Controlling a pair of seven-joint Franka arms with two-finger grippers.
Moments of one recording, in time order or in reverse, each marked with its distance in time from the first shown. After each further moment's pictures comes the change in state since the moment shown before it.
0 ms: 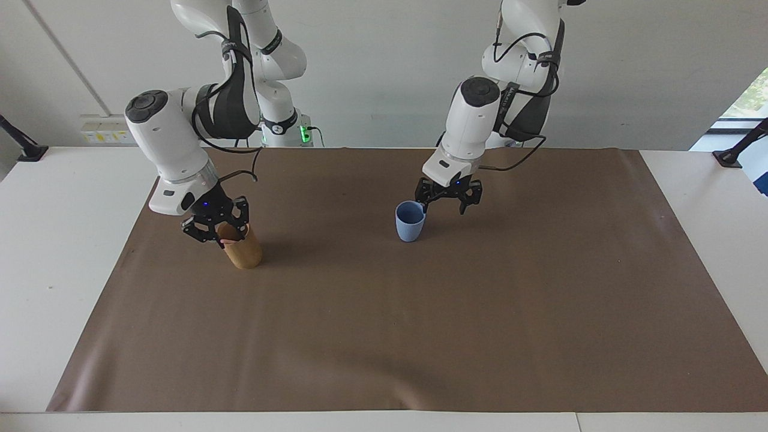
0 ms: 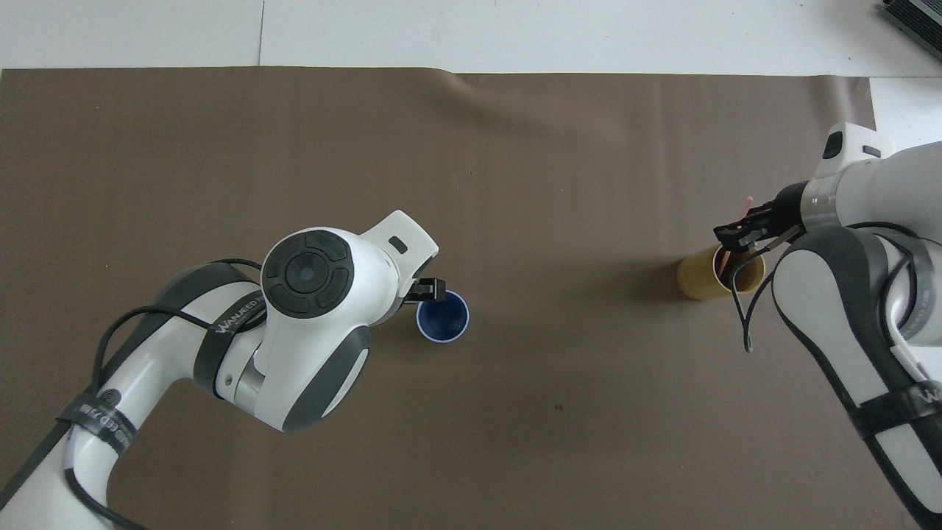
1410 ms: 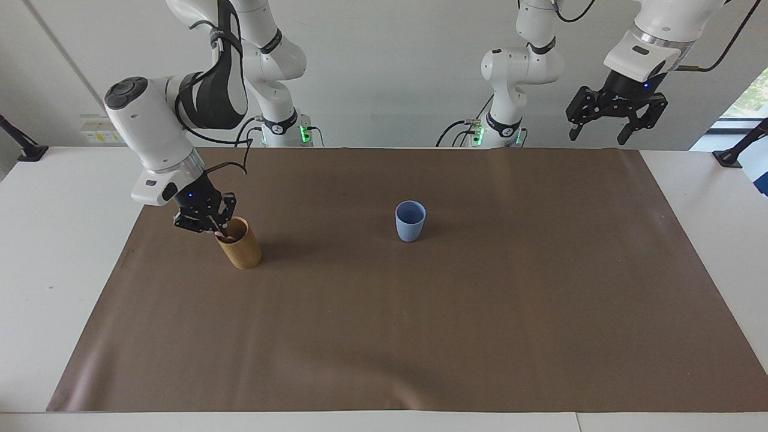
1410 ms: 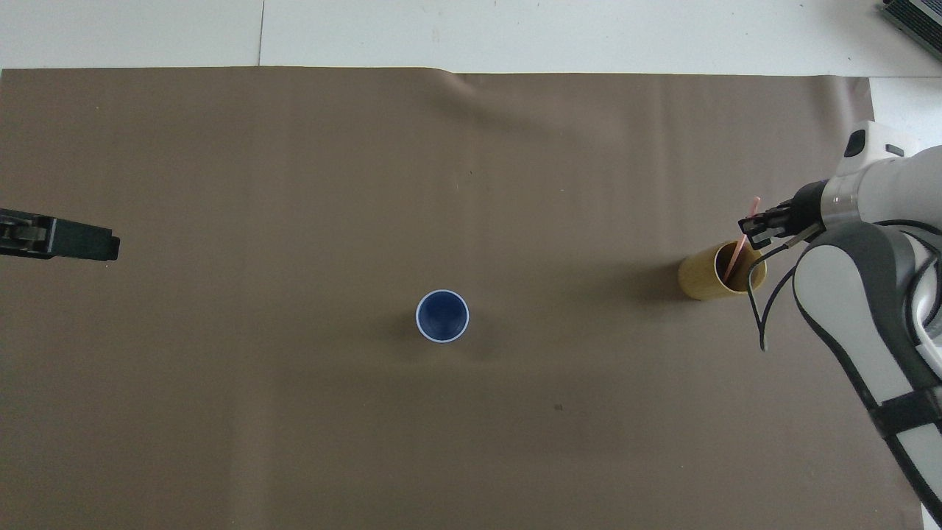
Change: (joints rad) left arm 0.401 -0.103 -0.002 0.458 0.010 -0.667 0.489; right arm -0.042 -0.074 -0.011 0.021 0.075 -0.085 0.000
